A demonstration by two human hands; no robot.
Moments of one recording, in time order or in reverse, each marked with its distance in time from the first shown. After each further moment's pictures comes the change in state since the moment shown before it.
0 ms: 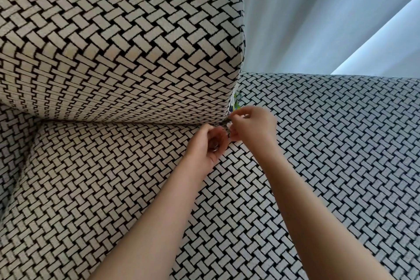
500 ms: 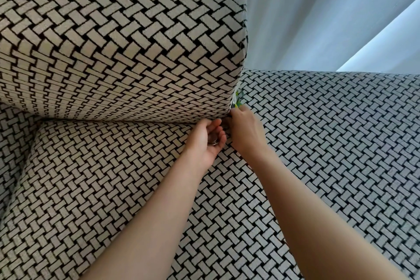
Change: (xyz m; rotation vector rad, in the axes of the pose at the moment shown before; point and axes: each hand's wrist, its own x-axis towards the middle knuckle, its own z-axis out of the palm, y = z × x) left_hand 0.007 0.005 0.005 0.040 0.051 0.053; right_hand 0.022 0.030 0.023 -0.658 -0.008 -0.399
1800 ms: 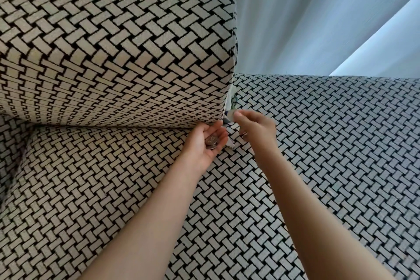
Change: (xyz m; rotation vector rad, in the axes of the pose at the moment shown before) left_hand 0.000 -0.001 0.007 0.004 -0.095 -0.006; right_hand -0.013 0.012 -0.032 1.056 0.029 0.408
